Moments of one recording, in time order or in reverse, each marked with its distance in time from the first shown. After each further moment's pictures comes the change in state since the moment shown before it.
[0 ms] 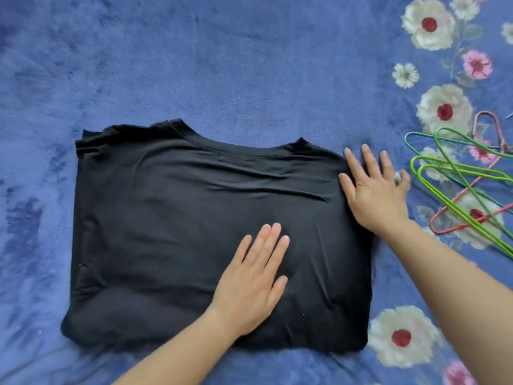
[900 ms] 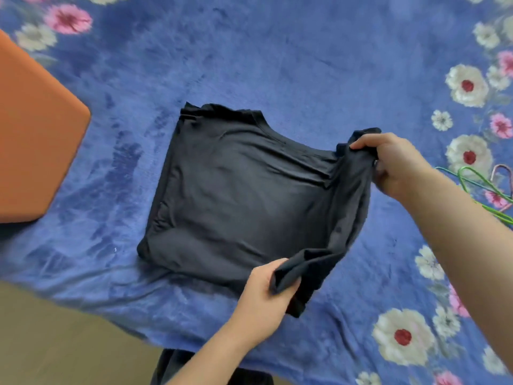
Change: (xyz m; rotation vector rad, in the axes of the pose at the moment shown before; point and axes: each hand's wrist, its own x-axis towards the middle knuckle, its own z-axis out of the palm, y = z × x) left_hand -0.079 0.036 -0.084 -1.534 0.125 -0.679; right_hand -0.028 -0.118 -0.138 1.393 -0.271 0.372
